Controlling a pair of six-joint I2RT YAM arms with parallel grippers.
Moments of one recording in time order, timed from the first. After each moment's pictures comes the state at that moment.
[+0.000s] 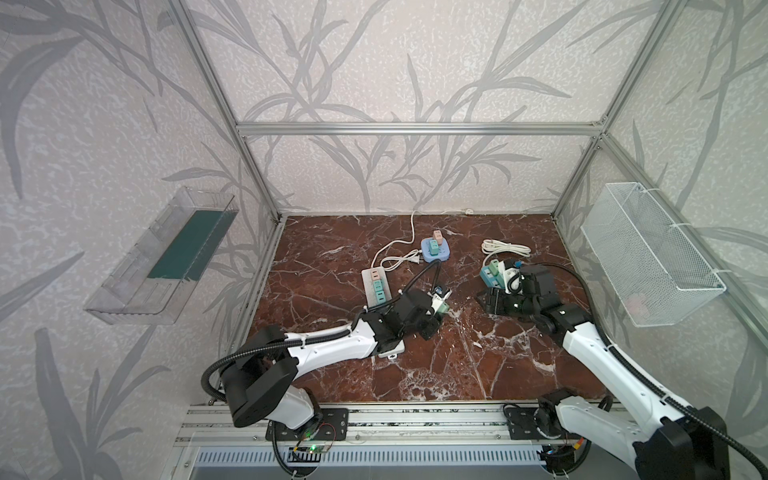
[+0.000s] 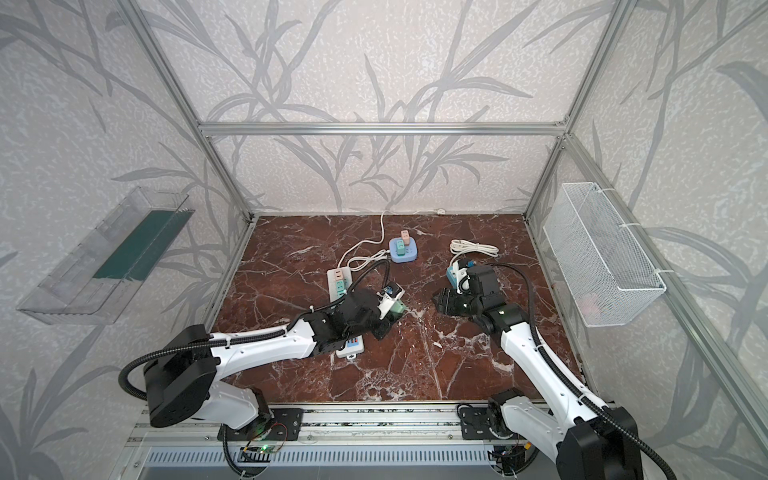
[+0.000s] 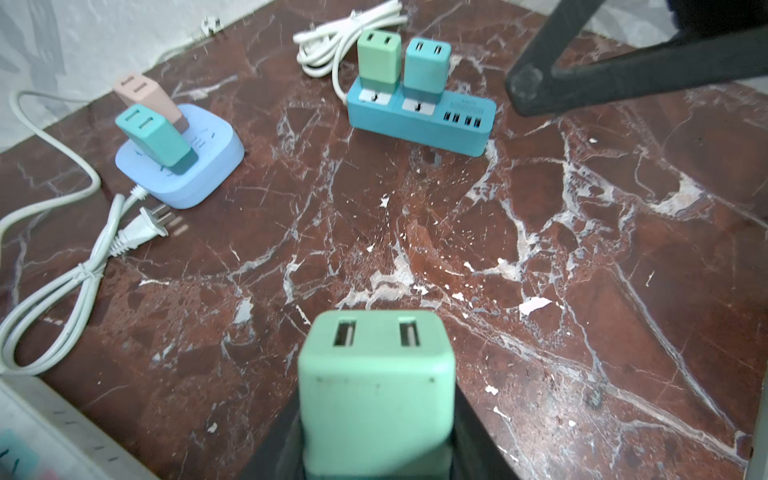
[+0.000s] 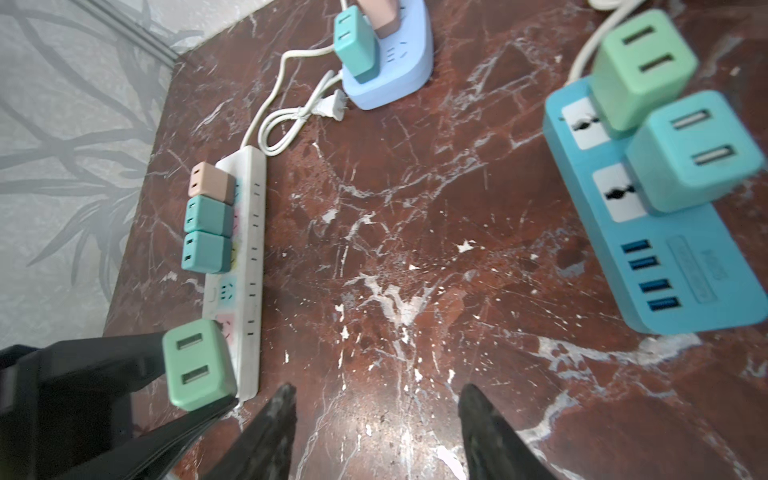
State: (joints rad) left arm -0.96 1.46 0.77 0.13 -0.09 0.00; right arm 0.33 1.06 0.77 -0.46 -0.32 0.44
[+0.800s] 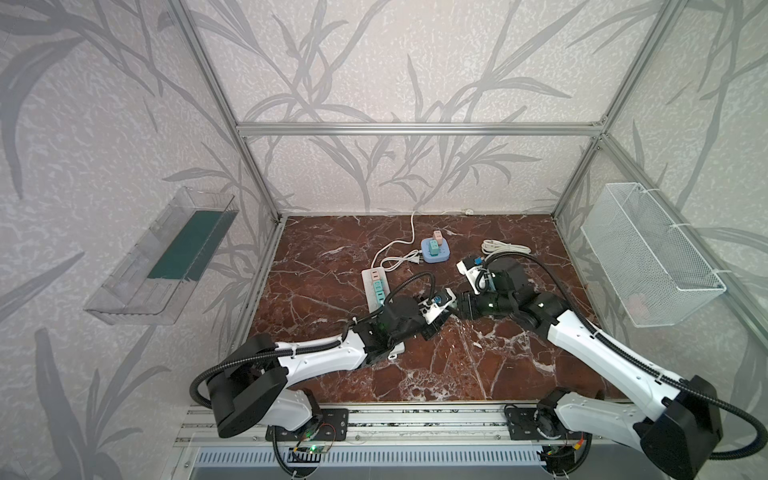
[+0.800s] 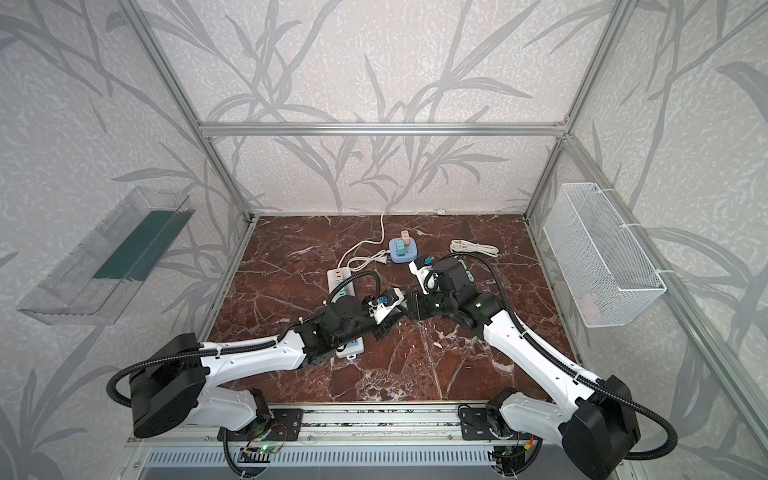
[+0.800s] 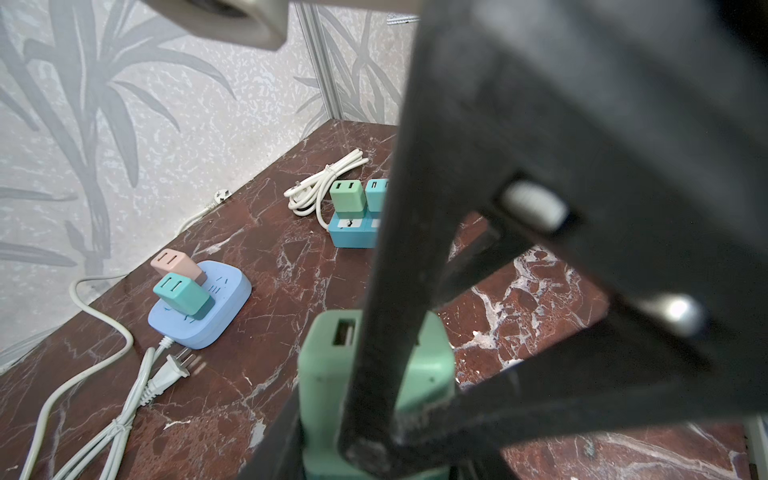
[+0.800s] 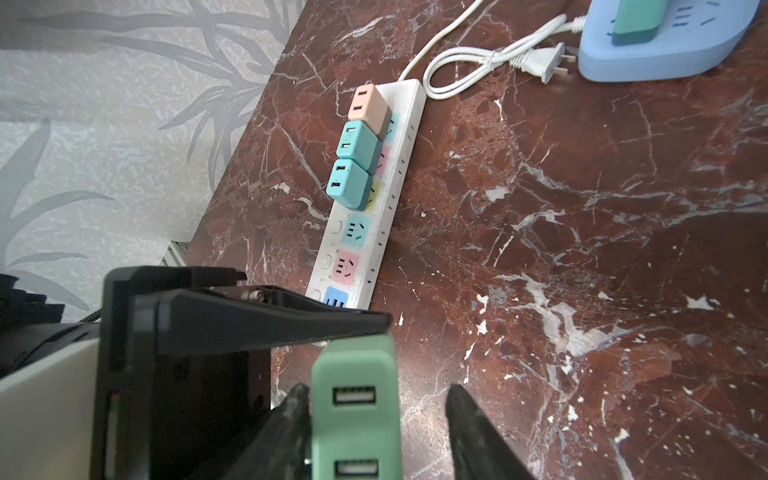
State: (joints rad) left arm -0.97 1.40 0.68 0.43 0.00 0.18; right arm 0.57 1.17 0.90 -0.45 -0.41 0.39
